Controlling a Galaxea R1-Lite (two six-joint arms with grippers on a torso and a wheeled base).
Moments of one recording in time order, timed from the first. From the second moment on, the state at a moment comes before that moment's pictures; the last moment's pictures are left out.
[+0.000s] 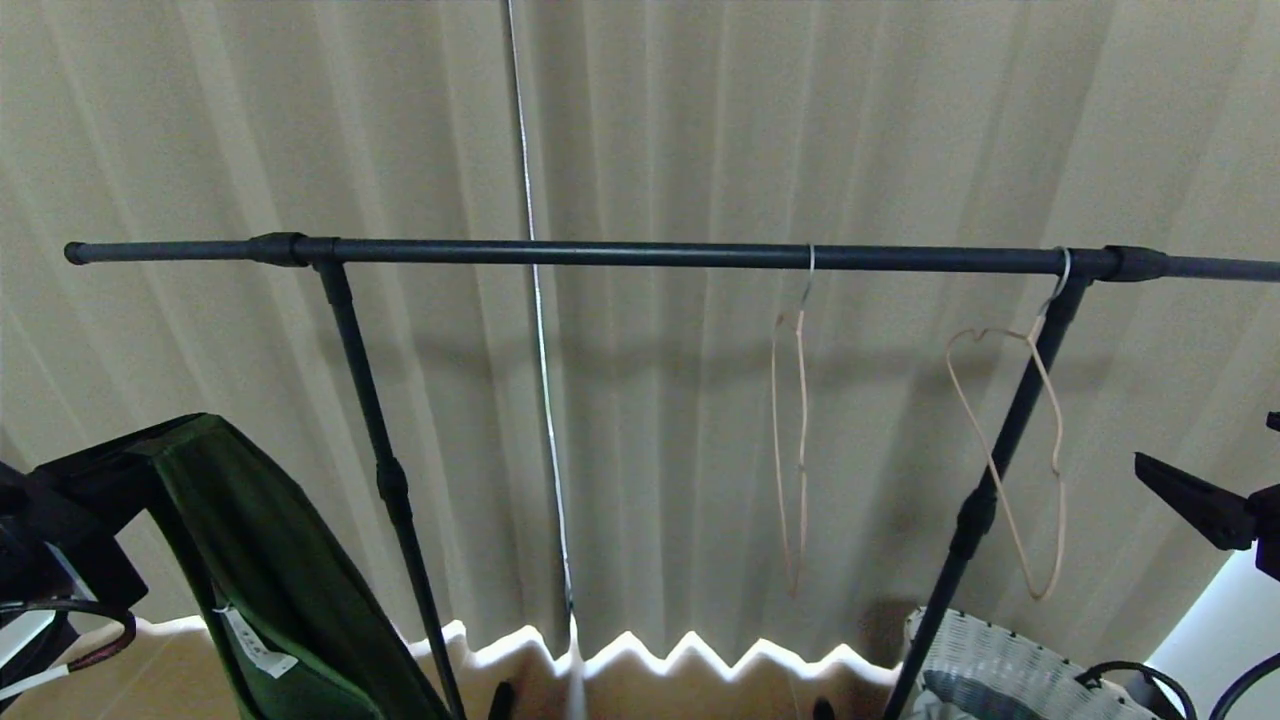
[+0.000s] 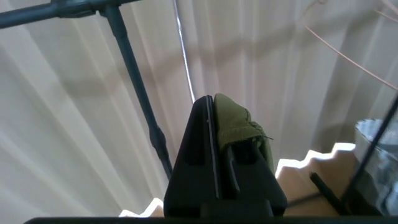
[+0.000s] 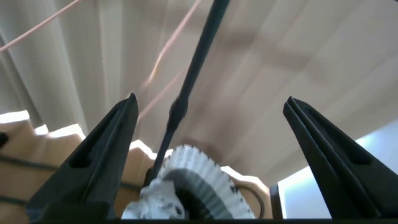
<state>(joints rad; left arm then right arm) -0.03 1.02 -0.36 -0.62 -0.28 0.16 -0.06 1.07 -0.49 -0.31 0.03 -0.27</state>
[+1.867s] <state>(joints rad) -0.06 1.02 -0.35 -0.59 -0.27 0.17 0.15 1.20 -0.58 -0.22 -0.15 0.00</state>
